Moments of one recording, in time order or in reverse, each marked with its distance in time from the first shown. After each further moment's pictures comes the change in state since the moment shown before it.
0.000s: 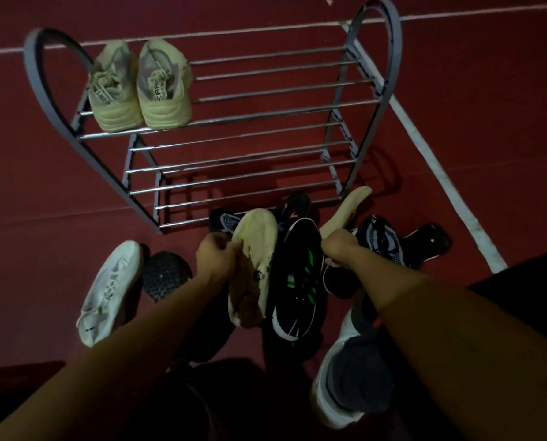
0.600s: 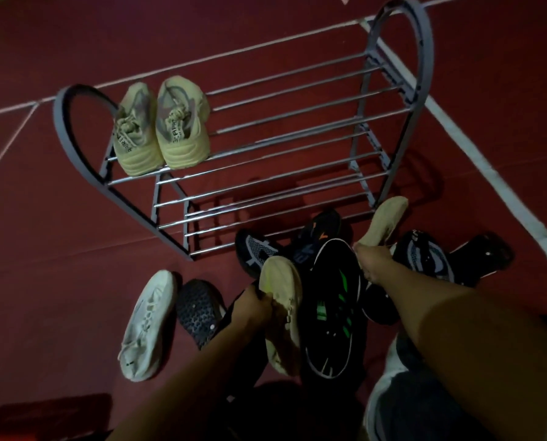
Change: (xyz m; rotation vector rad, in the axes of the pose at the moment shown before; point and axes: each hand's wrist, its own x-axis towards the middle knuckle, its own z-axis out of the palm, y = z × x) left_hand -0.002 -0.023 0.018 0.391 -0.207 -0.129; right_hand 0.073 -0.001 0.011 0.544 0.120 0.217
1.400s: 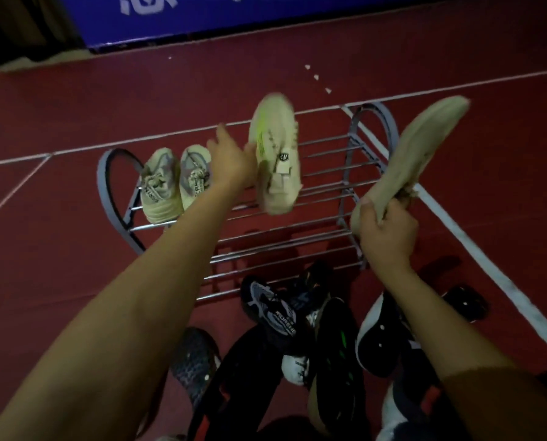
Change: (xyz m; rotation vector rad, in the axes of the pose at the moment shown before) left_hand 0.002 0.251 -0.238 -0.232 0.600 0.510; right_hand -0.180 -0.105 -0.054 0.102 0.540 -1.221
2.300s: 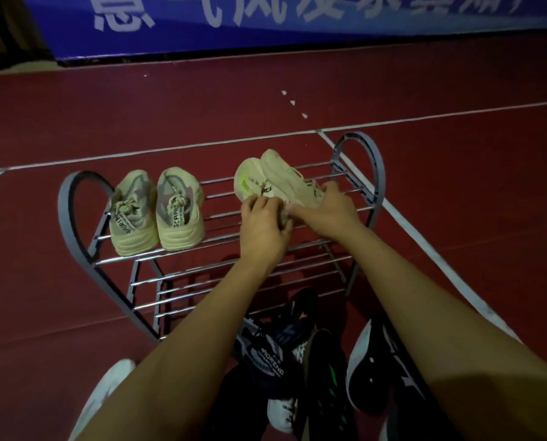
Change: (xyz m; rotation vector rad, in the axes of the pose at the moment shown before) left_hand -0.053 -0.029 0.080 0.114 -0.060 0.475; right_hand 0.080 -0.047 0.071 -0.335 -0.508 0.209
